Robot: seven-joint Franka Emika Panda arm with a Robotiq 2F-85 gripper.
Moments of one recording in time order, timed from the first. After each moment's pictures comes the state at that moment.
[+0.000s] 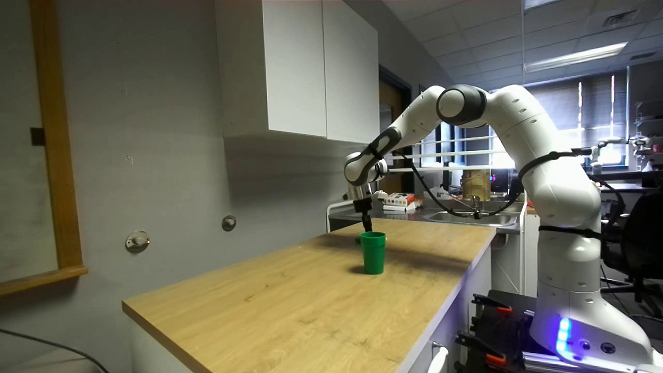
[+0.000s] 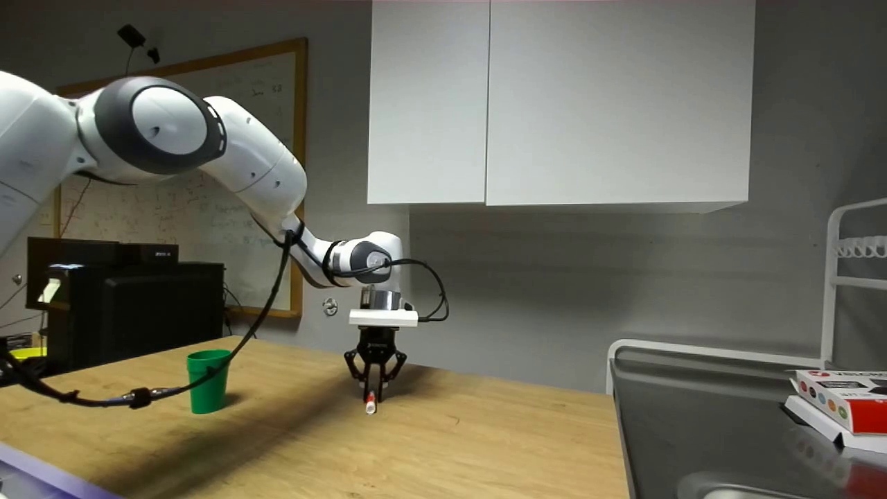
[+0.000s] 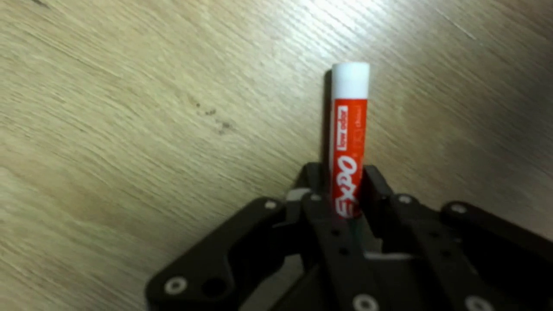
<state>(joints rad) -0.15 0.46 -0.08 -1.73 -0.09 2.02 -0.71</state>
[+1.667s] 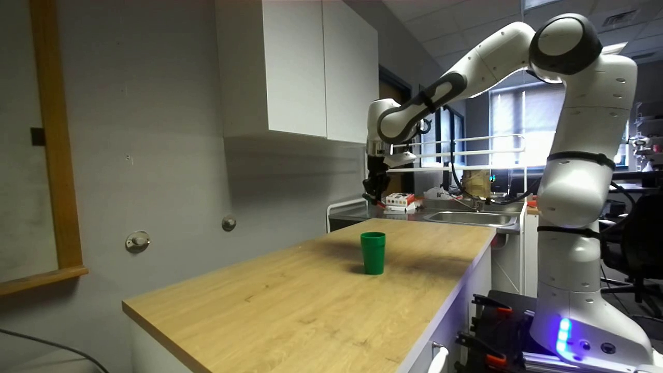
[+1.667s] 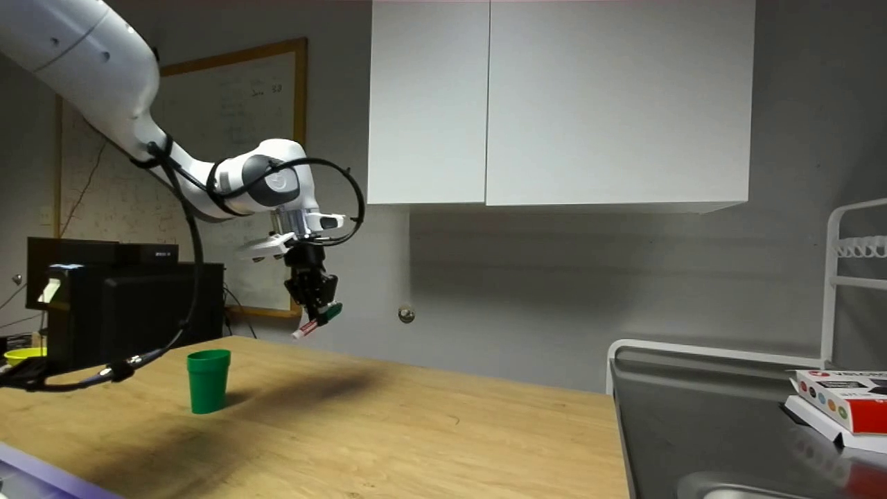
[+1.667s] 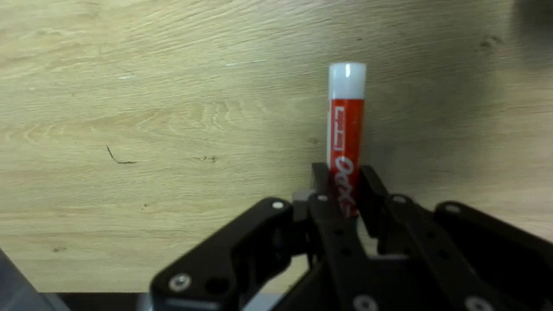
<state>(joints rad) -0.05 -0.24 -0.02 -2.28 -0.20 2.23 0.22</state>
